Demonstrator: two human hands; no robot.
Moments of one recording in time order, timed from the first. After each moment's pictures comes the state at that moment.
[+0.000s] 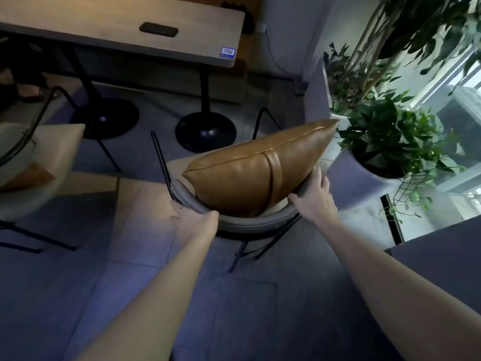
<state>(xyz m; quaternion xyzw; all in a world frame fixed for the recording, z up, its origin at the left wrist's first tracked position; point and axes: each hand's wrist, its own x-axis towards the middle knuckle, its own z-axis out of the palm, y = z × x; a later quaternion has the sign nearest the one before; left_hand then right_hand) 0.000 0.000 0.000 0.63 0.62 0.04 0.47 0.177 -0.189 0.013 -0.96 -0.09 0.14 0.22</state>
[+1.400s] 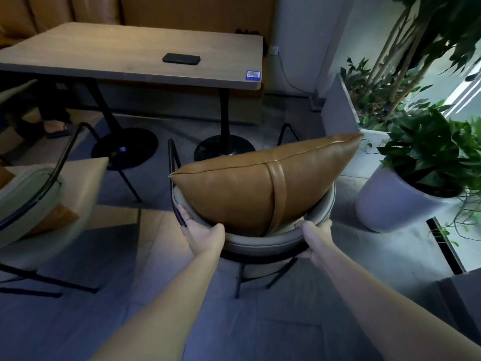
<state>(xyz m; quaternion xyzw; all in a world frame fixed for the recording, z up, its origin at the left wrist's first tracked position) 0.025 0.128 -0.040 0.59 0.56 0.18 0.56 0.159 -0.056 -0.063 -0.73 0.21 0.28 0.59</state>
